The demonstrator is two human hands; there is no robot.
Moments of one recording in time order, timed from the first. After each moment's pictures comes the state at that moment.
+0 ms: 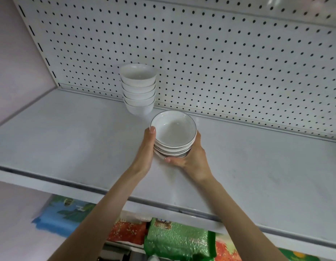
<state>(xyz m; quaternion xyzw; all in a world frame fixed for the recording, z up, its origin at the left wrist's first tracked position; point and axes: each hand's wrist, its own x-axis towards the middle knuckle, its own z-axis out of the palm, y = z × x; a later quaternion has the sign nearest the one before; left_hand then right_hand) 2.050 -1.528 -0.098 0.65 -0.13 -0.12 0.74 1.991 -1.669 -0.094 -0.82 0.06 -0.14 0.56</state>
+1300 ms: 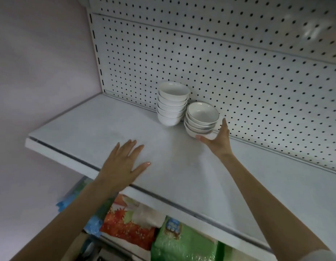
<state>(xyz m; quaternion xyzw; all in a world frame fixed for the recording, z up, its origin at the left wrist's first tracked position) 2.018 -1.386 -0.090 0.97 -0.20 0.06 0.13 2.068 -1.698 -0.060 -0.88 0.14 -0.13 0.44</state>
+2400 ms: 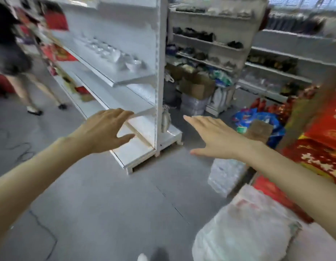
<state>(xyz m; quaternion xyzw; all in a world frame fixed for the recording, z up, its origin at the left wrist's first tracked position) 1.094 -1.016 0.039 0.73 0.67 0.09 -0.10 1.380 -0.916 0.050 -0.33 -0.94 -0.05 -0.01</state>
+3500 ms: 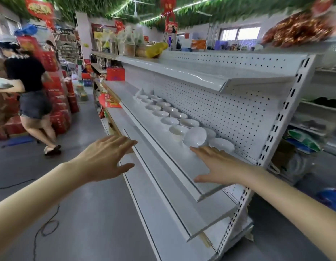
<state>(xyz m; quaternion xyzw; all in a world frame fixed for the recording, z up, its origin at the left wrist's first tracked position) 0.498 -0.656 0.081 0.67 0.72 0.00 -0.19 0.768 -0.487 0.085 -0.30 -0.95 0.02 -0.06</state>
